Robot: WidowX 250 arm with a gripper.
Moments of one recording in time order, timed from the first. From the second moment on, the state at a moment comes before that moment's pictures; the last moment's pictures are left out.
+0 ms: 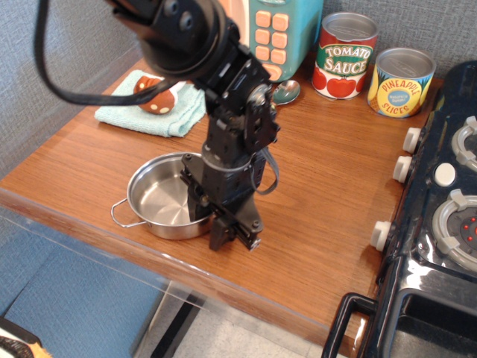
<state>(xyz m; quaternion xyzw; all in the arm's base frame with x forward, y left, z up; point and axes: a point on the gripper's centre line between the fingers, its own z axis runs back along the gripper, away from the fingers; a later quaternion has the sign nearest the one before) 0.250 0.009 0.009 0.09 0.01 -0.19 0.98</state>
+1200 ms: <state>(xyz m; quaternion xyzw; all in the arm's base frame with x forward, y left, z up) 0.377 -0.072 0.059 0.07 -0.01 -0.21 0.97</state>
